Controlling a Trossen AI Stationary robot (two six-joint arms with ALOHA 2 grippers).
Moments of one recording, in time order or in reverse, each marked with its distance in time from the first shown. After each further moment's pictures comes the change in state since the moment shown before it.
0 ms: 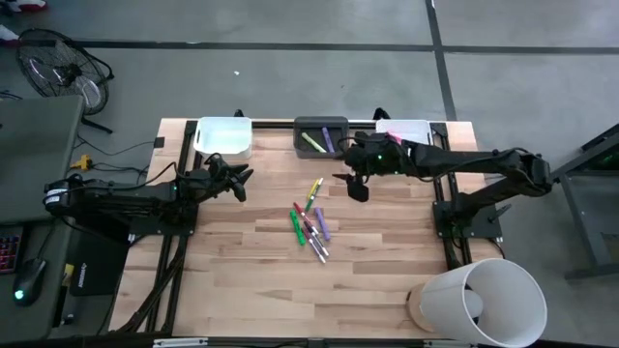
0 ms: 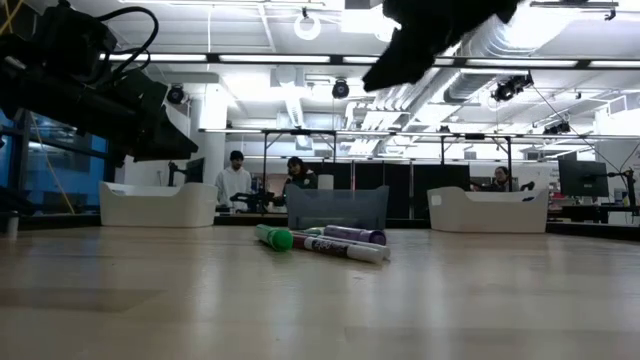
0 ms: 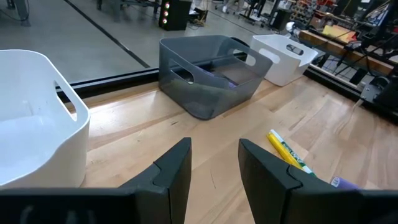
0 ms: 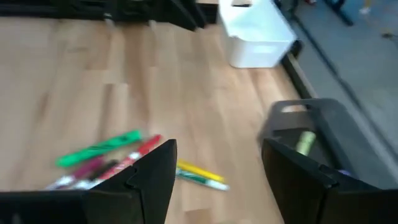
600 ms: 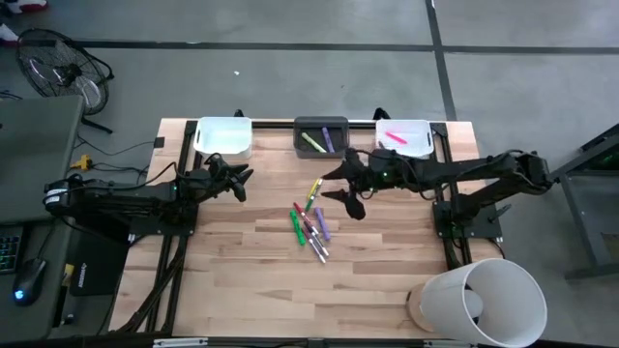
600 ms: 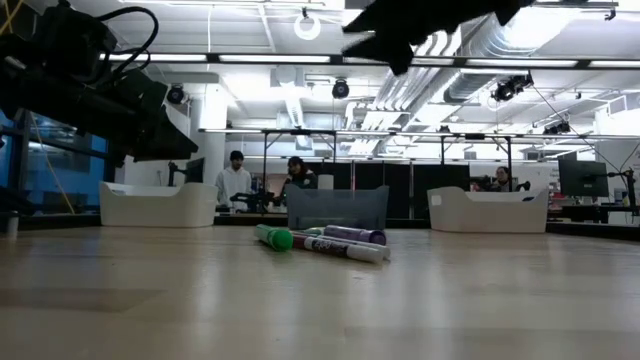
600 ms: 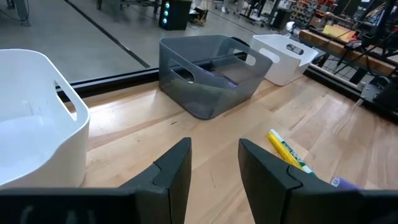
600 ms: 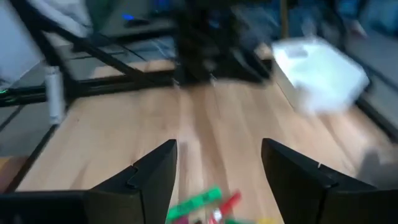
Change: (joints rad) left arm 0.000 0.000 0.000 -0.001 0.000 0.000; right arm 0.111 0.009 -0.101 0.328 -0.073 0.237
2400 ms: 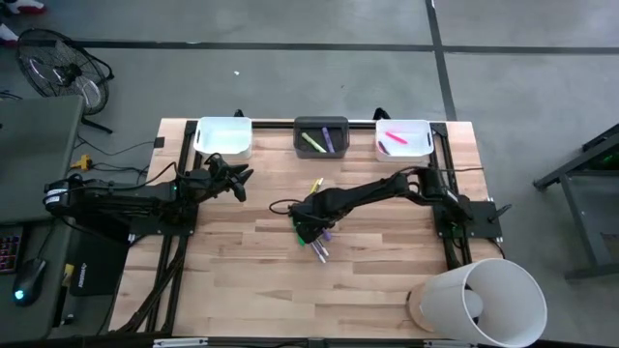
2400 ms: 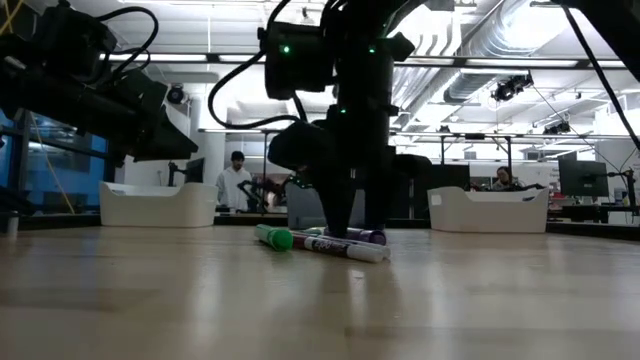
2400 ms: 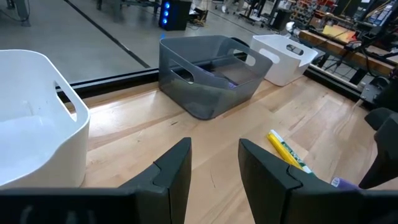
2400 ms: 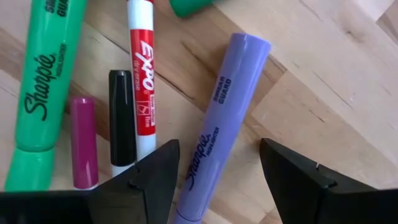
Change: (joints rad) left arm 0.000 0.000 0.000 0.001 0.000 0.000; right arm 0.161 0.873 0.739 -1.018 0.160 0.856
